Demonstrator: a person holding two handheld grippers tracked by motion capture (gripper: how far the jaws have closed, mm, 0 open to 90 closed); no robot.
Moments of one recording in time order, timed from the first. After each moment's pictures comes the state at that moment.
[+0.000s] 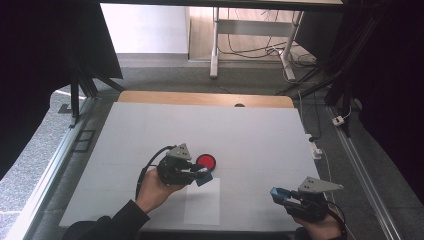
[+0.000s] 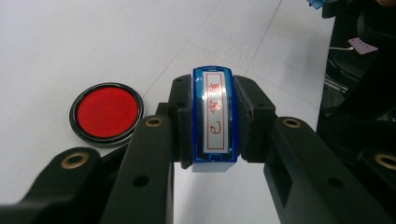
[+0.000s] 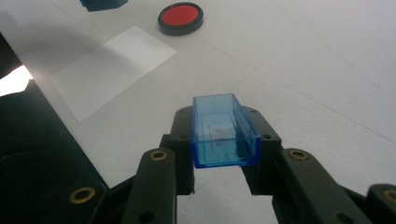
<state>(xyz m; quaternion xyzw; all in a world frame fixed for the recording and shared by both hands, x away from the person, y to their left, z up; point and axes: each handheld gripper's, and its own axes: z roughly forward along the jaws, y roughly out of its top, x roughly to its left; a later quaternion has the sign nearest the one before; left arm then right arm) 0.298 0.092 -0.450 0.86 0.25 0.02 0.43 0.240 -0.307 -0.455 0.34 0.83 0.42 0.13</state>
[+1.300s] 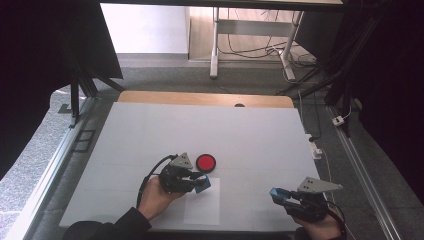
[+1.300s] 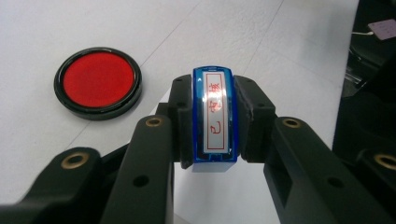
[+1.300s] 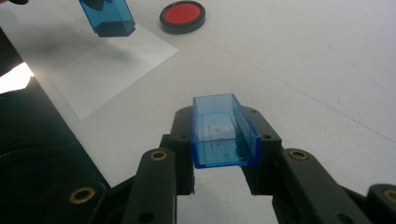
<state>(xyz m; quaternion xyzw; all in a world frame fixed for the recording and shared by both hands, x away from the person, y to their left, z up) 0.293 0.087 -0.482 0.87 0.27 0.02 0.41 0.239 -0.306 -0.455 0.34 0.84 0.41 0.12</state>
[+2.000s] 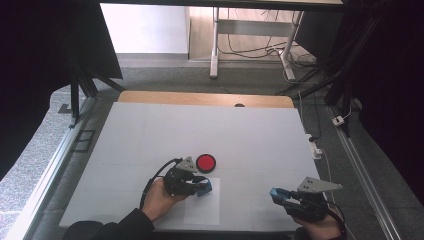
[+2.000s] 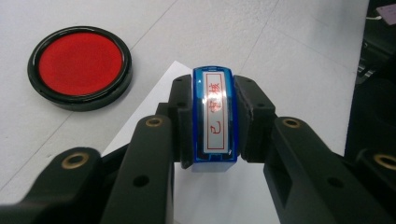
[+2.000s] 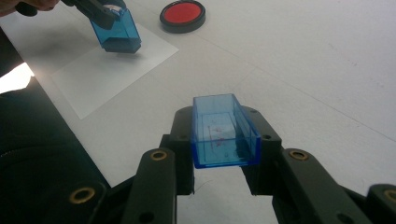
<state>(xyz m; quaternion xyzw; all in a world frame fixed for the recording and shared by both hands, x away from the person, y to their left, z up) 0.293 0.076 -0.496 0.88 0.26 0.02 0.39 0.240 -0.306 -0.455 0.34 0.84 0.41 0.12</state>
